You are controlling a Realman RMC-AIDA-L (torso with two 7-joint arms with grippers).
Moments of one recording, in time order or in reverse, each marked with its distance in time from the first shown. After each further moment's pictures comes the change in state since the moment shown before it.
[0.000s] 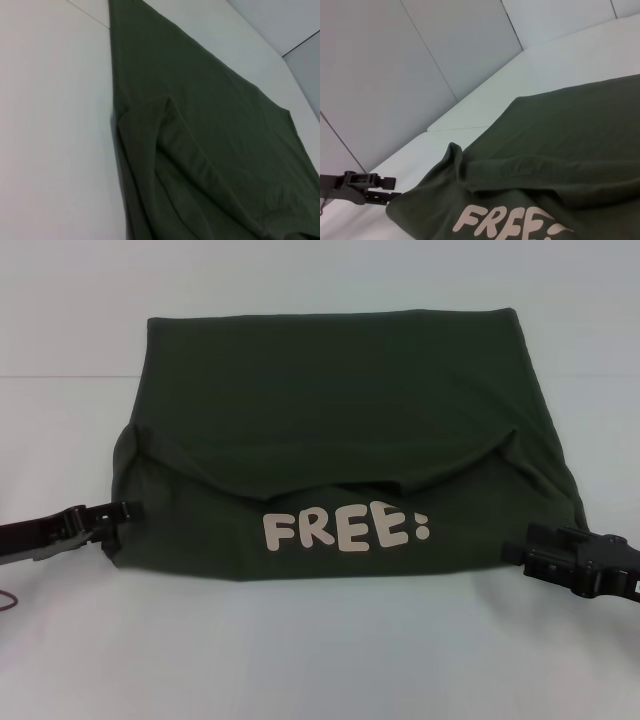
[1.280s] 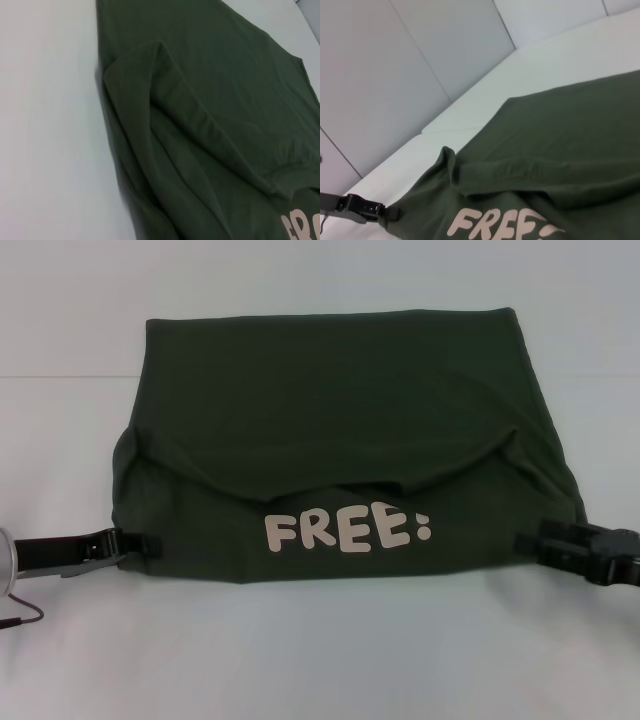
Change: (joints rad) left arm -0.029 -0.017 0.142 0.016 0.048 -0.037 -0.087; right arm 0.004 -0.016 -0.007 -0.032 -0.011 -0.003 0.097
